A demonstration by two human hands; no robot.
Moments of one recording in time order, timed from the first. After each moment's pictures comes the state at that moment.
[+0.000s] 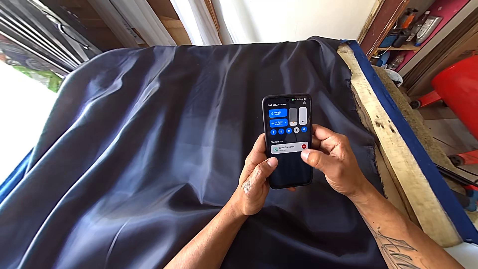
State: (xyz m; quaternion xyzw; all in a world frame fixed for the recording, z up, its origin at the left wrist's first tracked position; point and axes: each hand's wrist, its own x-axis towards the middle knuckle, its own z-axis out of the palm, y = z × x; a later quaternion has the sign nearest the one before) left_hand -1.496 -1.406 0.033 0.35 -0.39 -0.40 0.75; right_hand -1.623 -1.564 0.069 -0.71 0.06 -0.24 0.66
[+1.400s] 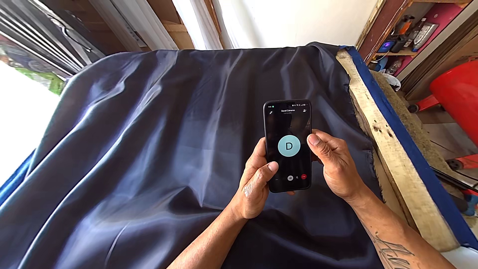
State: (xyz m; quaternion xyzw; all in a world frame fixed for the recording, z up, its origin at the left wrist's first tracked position) left_hand -1.496 -1.407 0.033 0.34 -0.40 -0.40 0.75; right_hand -1.620 -1.562 0.070 -0.71 0.08 -0.28 0.64
